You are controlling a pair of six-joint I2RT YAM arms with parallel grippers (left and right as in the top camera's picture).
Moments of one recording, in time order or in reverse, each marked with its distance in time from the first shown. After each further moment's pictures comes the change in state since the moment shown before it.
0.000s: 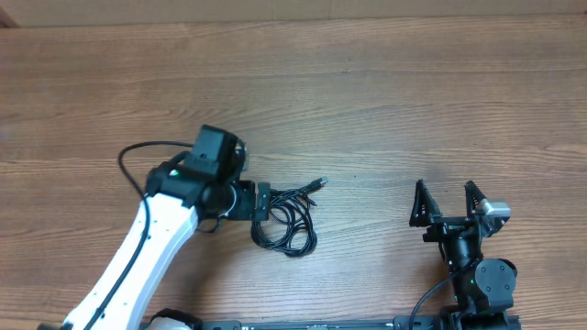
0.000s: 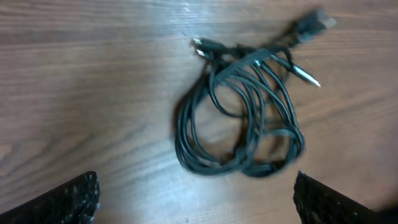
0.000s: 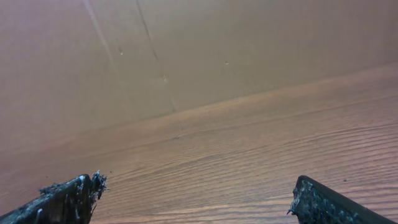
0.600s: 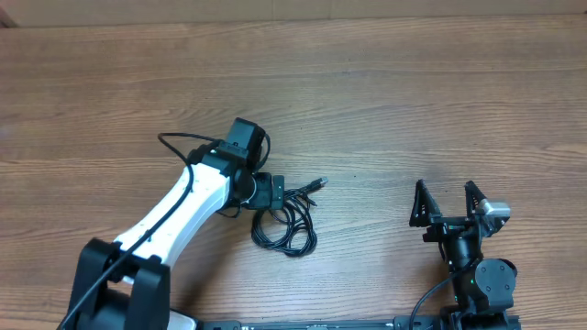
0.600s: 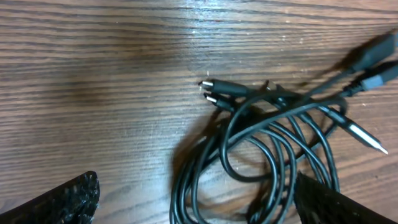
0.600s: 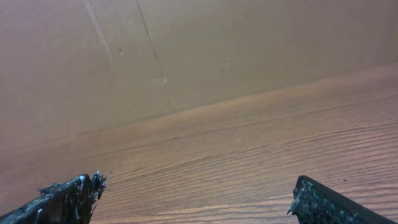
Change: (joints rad) left arm -0.055 0.270 0.004 0.175 -0.055 -0.061; right arm 0.000 0.000 0.000 0.000 0.000 0.000
